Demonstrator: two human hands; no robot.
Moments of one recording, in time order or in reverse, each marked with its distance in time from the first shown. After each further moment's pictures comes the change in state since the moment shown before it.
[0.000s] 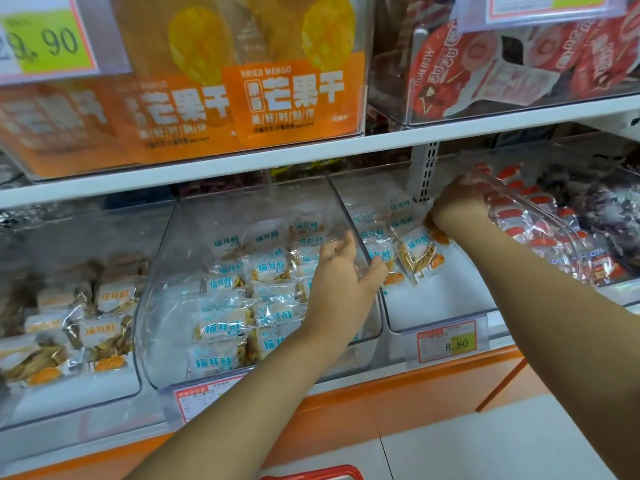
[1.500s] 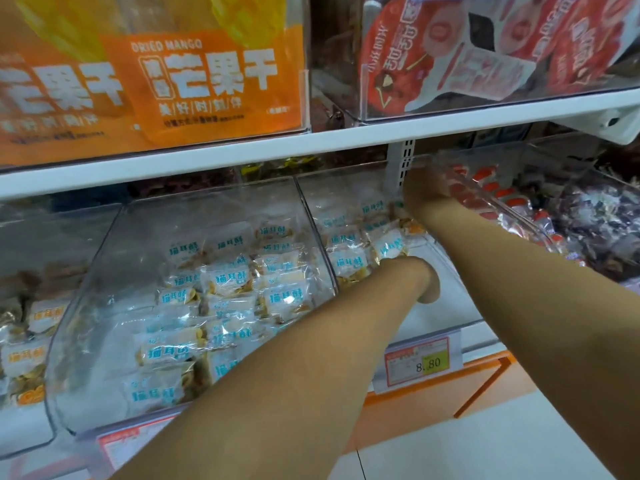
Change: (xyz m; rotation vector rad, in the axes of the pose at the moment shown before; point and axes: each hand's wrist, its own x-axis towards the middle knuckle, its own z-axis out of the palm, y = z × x) left_hand 0.109 0.051 0.131 0.986 -0.909 -0.036; right_hand 0.024 -0.012 -0.012 -0.079 0.023 -0.244
